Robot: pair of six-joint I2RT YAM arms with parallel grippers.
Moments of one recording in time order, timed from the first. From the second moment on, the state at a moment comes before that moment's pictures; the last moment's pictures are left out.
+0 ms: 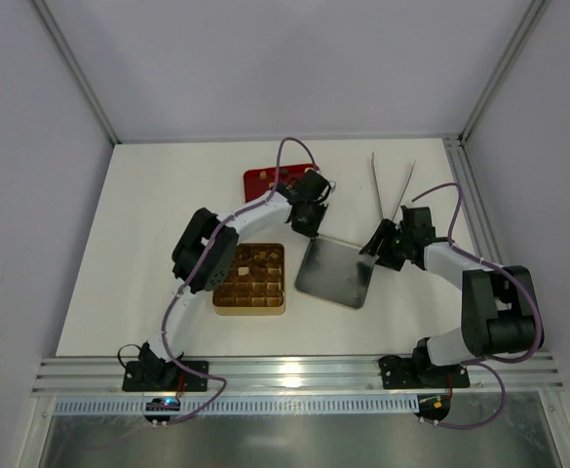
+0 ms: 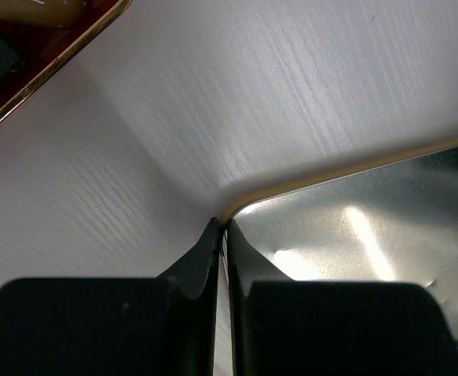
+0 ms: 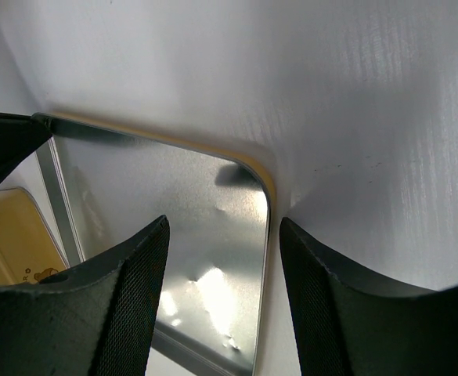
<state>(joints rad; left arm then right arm) -0.73 2.28 1.83 -0.59 0.07 -0.26 0.08 1.45 0.64 -0.14 -0.26 0.59</state>
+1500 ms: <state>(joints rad) -0.56 2.28 1.82 -0.57 0.47 -0.39 0.08 1.45 0.63 -0.13 -0.37 0.57</state>
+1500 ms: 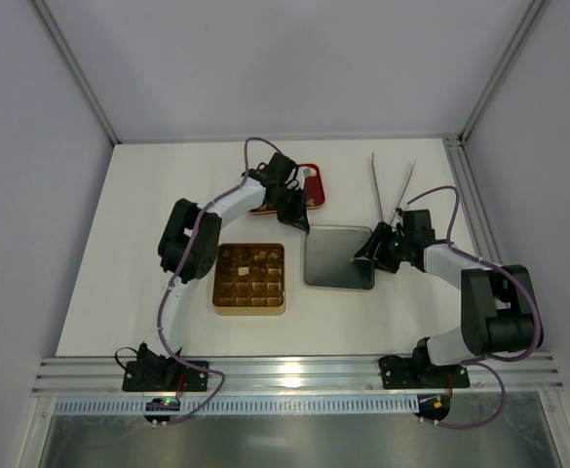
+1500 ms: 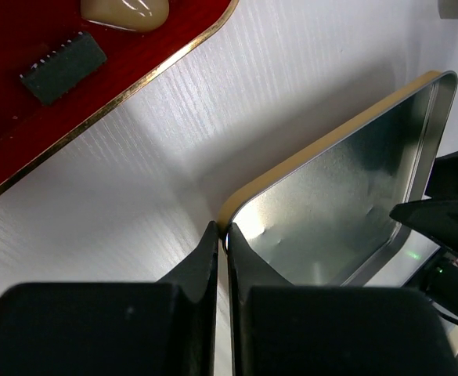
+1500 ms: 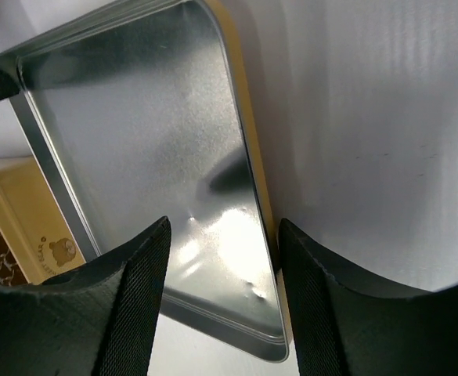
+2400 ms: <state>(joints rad) -0.55 2.22 1.73 -0.53 0.46 -0.39 0.07 1.38 0.59 -0.01 -0.61 0.70</state>
